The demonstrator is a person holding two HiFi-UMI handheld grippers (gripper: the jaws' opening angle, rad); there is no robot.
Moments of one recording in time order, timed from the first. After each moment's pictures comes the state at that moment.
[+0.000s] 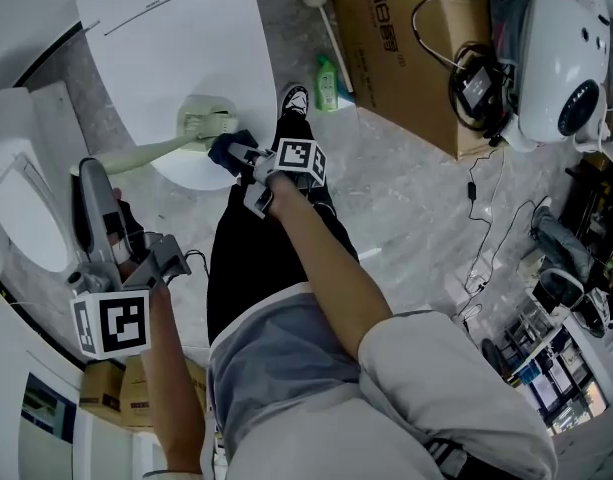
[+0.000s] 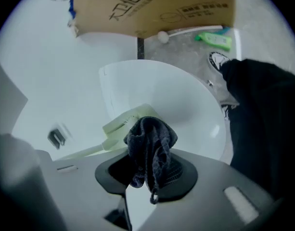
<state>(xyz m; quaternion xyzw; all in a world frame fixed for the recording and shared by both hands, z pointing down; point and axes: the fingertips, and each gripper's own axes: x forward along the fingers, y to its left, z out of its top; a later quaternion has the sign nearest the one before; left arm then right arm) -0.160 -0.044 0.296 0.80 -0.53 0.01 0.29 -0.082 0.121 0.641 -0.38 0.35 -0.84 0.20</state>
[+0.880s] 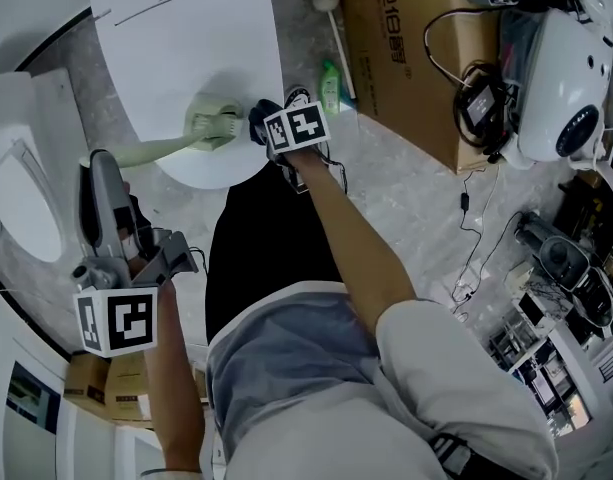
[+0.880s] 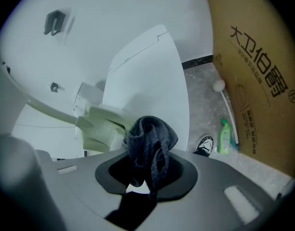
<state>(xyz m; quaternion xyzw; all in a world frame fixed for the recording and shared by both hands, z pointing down) -0.165 -0.052 0.299 0.79 -0.54 0.02 0.29 -0.015 0.086 0.662 -0.39 0.61 -0.63 -0.29</state>
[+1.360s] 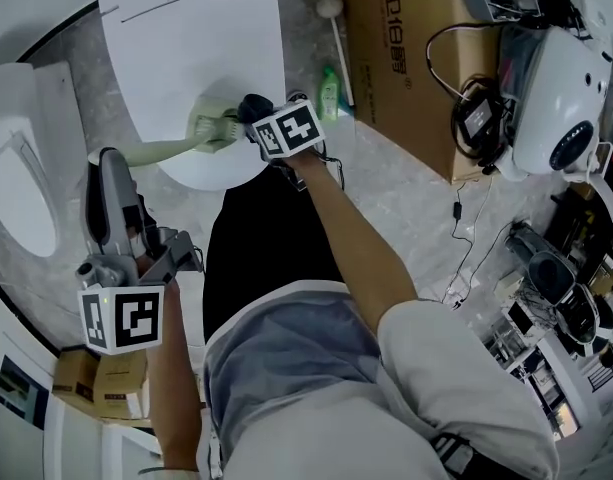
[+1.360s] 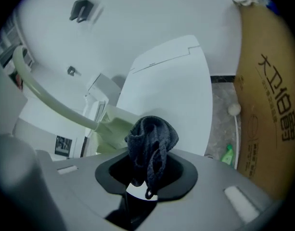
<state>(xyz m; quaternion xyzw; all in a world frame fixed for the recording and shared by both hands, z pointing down) -0.166 -0.054 0.300 0.79 -0.54 0.01 0.30 -0.034 0.050 0.633 -0.35 0.69 -0.55 -0.32</state>
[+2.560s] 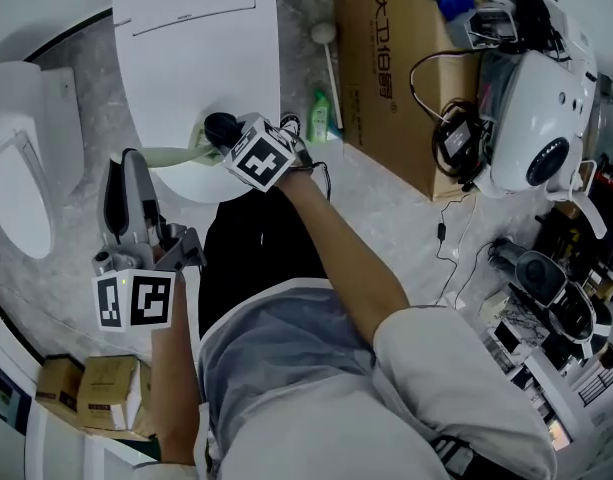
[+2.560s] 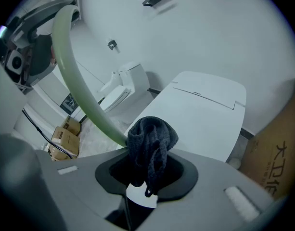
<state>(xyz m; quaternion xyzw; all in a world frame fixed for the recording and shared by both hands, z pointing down) -0.169 -0.051 0.294 0.78 -0.56 -0.01 0.29 -0.086 0.016 0.547 -0.25 0.81 -0.35 -0.40</state>
